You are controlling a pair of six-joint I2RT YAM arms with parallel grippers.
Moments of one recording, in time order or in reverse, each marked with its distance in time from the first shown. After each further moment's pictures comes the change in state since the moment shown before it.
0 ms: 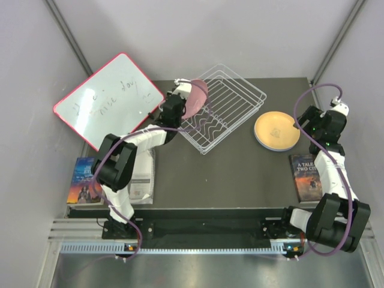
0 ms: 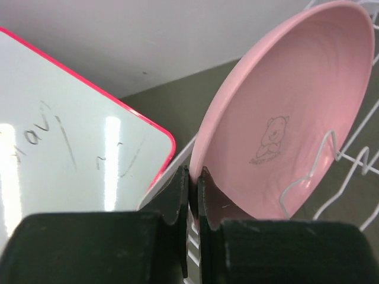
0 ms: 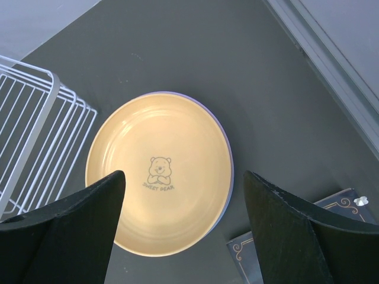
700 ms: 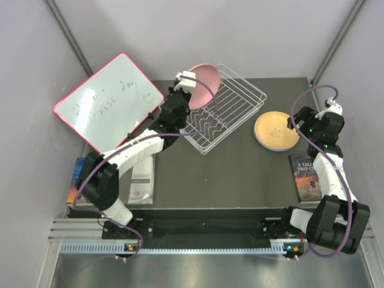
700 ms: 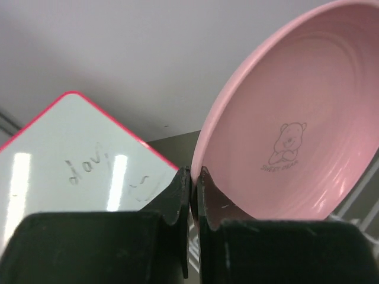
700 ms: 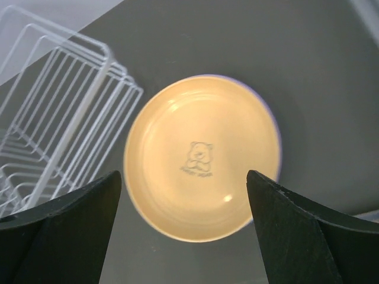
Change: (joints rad) left arm -0.158 -0.198 -0.007 0.051 -0.208 0.118; right arm 0.014 -0.016 -0.027 0.021 -0.120 0.022
